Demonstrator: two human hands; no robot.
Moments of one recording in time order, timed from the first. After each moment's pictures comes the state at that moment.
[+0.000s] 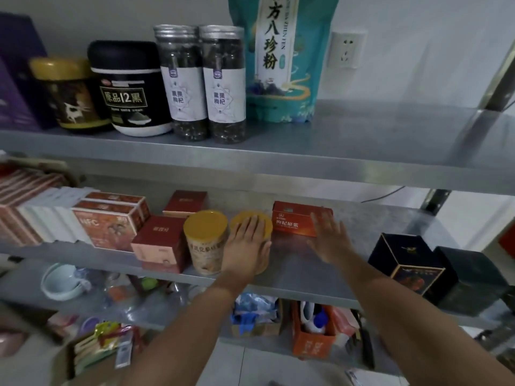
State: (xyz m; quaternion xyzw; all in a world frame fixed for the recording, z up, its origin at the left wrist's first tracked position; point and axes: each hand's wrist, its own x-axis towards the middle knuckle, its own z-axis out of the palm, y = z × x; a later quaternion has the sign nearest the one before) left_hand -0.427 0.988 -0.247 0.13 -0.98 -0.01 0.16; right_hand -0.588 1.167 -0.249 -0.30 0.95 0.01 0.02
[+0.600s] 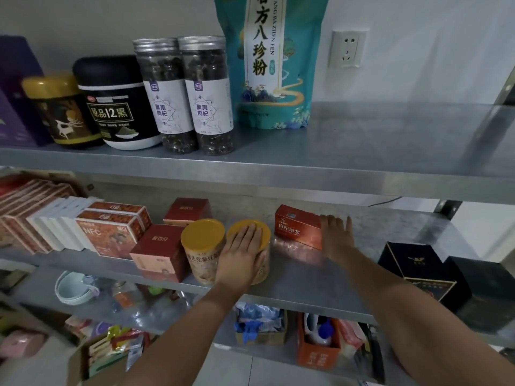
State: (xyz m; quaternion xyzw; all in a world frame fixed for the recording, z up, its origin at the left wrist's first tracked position) left_hand -0.423 0.992 -0.239 0.12 -0.97 0.01 0.22; right_hand -0.630 1.156 -0.256 -0.27 0.96 0.04 -0.03
